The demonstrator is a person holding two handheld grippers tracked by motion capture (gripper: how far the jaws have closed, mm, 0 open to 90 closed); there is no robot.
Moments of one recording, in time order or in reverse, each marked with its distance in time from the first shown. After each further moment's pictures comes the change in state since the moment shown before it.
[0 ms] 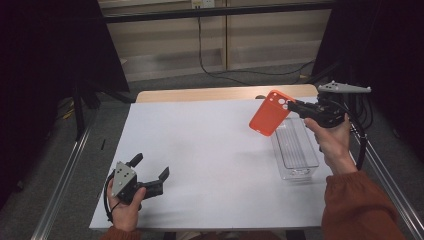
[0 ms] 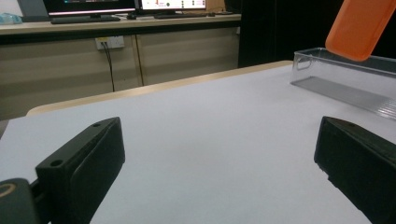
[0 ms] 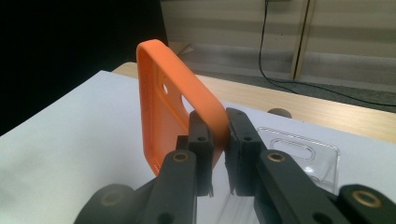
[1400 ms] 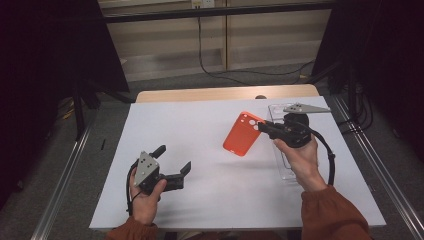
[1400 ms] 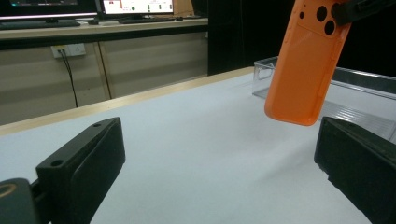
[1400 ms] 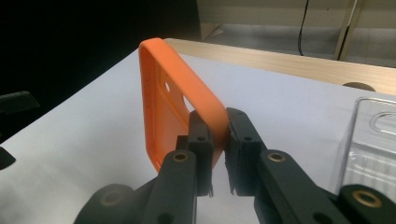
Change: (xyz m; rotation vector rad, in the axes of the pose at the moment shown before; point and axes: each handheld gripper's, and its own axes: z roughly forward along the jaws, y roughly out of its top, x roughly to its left) left arm -0.034 0.019 0.038 -0.016 -0.131 0.013; right arm 0.064 -0.036 0.031 0.063 0.106 0.012
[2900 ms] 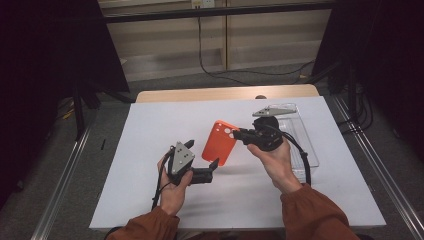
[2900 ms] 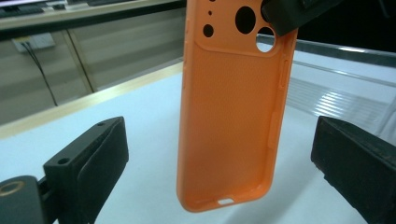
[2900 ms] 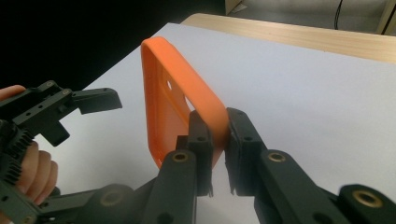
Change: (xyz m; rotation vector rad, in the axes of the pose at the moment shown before) left arm -0.043 0.016 0.059 0.106 -0.067 0.060; right arm 0.047 0.001 0.041 0.095 0.077 0.001
